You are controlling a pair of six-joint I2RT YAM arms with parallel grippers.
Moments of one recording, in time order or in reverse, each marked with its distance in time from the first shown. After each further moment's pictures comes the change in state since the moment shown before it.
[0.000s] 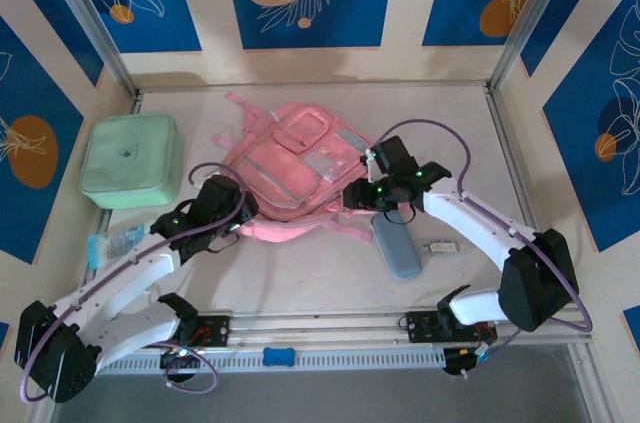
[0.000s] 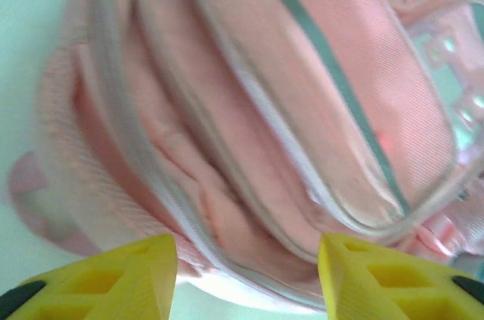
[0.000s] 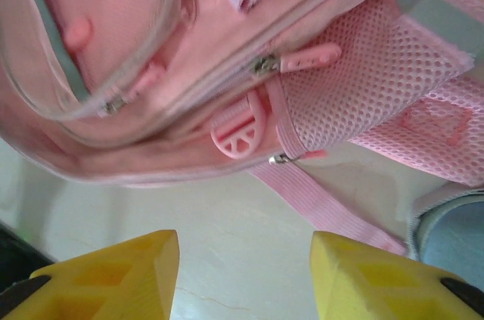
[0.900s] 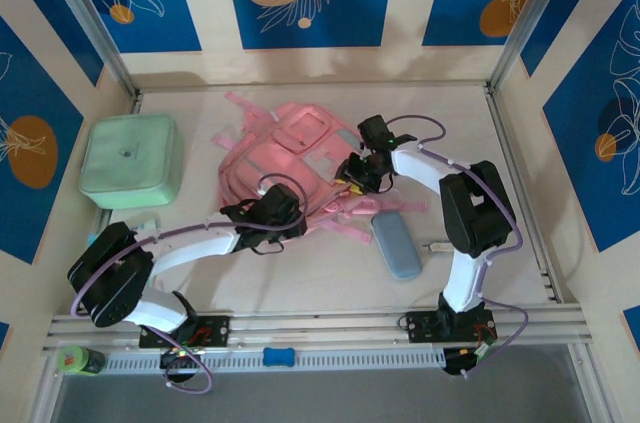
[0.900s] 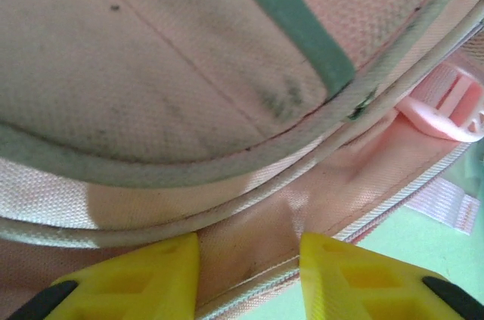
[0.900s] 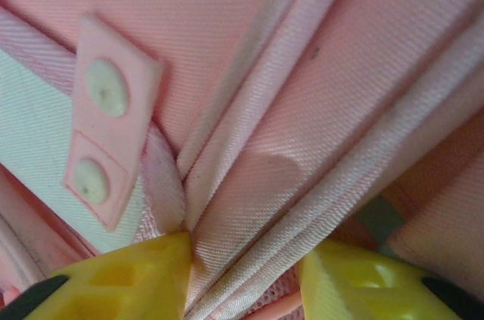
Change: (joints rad) left arm -0.211 0.449 0.024 0.283 0.121 0.018; right arm -0.091 0.494 0.253 0.104 -0.037 0.280
